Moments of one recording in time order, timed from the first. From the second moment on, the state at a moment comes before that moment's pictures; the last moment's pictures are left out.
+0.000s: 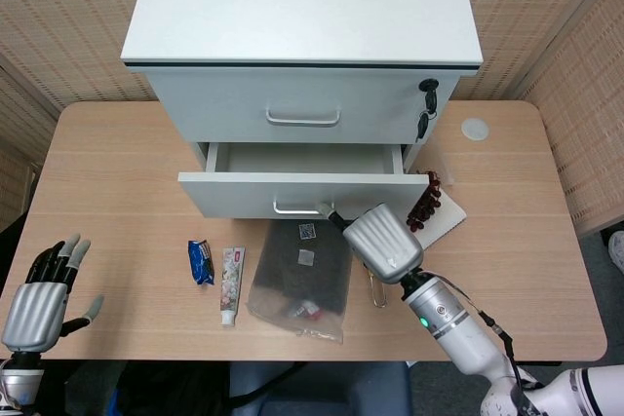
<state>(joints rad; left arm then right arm) -0.10 -1.17 -0.02 -1.67 1.52 1.49 0.20 0.84 -1.14 0.12 -2.24 -1.04 1.24 -0.96</state>
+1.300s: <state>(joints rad) -0.08 -1.16 -0.02 -1.68 1.52 1.51 0.21 0.59 -1.03 -0.04 -2.36 -1.60 1.37 -0.87</state>
